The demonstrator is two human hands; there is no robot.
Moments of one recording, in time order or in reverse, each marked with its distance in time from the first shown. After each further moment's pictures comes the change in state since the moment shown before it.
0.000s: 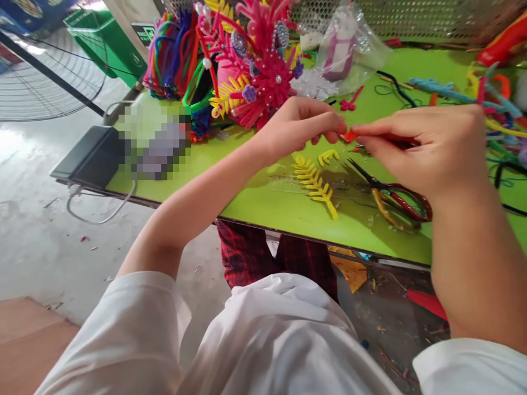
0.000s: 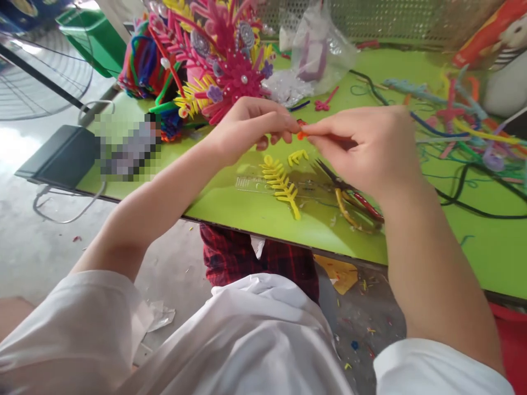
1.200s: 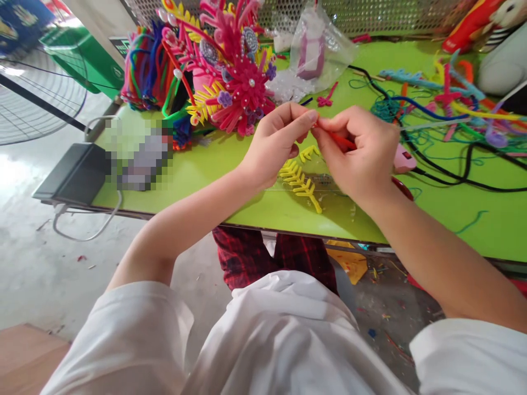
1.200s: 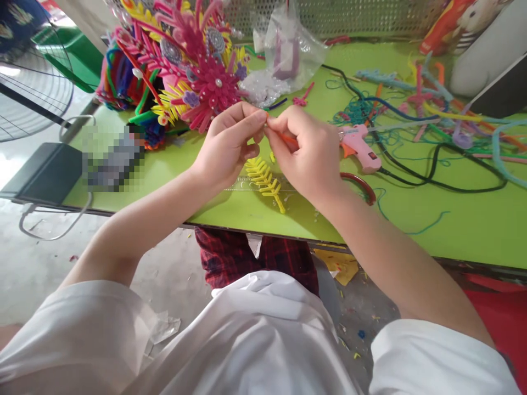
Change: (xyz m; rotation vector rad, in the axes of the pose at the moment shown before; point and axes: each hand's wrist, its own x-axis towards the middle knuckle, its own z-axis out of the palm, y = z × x) left_hand -0.018 0.003 0.043 -0.252 0.260 -0.009; right_hand -0.007 -0.024 0.049 0.112 0.305 0.203
